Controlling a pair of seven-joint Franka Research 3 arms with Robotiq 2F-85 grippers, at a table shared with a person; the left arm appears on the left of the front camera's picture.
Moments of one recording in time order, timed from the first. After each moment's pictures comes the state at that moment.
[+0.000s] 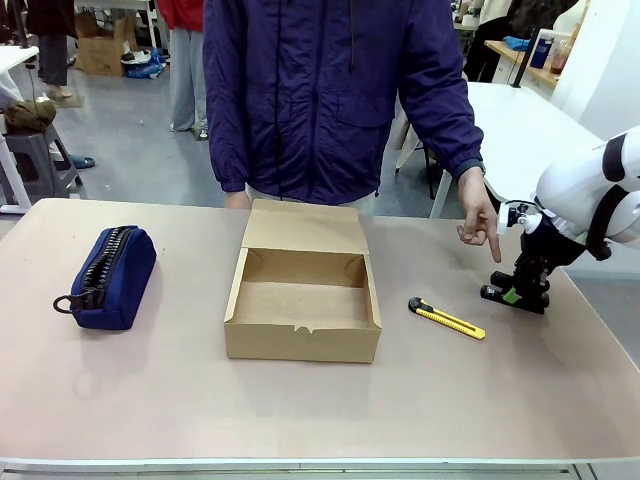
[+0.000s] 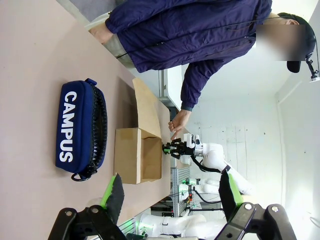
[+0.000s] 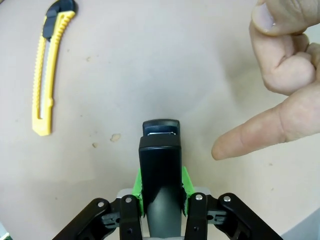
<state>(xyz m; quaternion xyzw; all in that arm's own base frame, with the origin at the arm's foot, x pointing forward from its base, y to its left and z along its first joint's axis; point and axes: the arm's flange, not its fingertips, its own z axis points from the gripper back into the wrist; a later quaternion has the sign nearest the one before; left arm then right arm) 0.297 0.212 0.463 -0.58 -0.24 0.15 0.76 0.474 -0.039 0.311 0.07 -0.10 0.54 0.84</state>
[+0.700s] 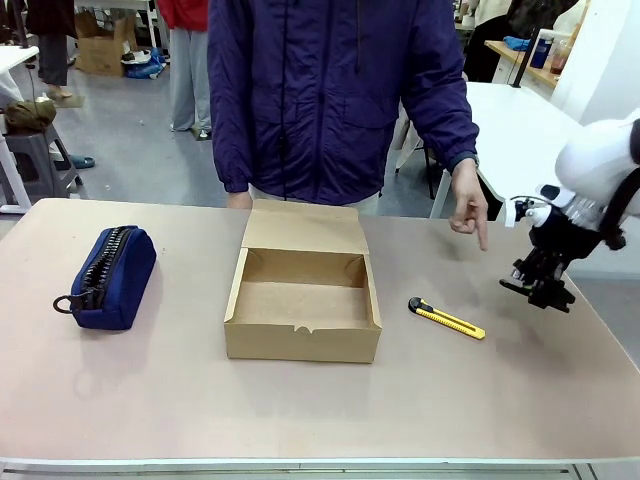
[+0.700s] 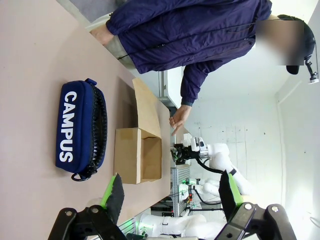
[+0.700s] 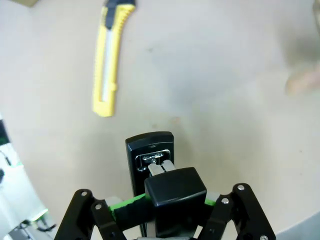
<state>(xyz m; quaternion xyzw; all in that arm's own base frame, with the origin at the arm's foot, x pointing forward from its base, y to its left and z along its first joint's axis) 0.297 0.212 0.463 -0.58 -0.24 0.15 0.76 0.449 -0.030 0.352 0.12 -0.03 0.54 0.83</state>
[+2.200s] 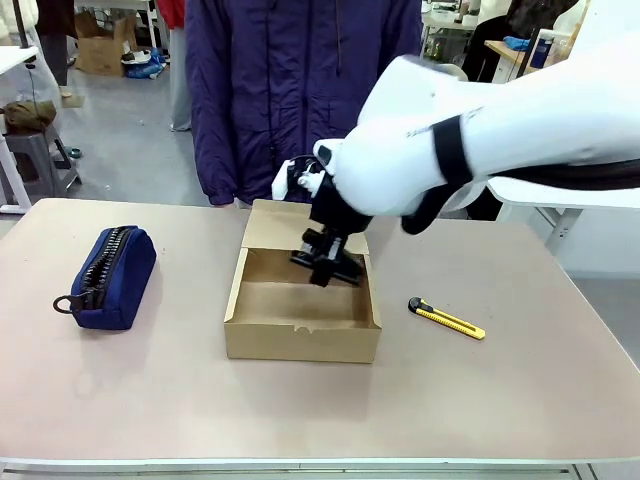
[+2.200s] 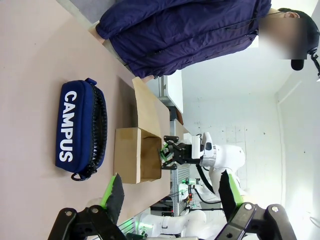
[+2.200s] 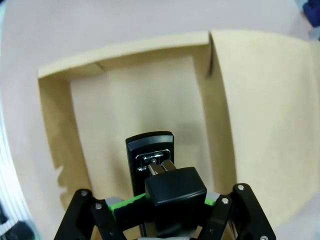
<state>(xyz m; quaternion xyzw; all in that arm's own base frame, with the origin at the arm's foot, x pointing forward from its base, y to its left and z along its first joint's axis) 0.297 0.213 0.463 -0.58 -0.24 0.15 0.76 0.427 0.360 0.382 0.09 -0.13 0.62 0.77</state>
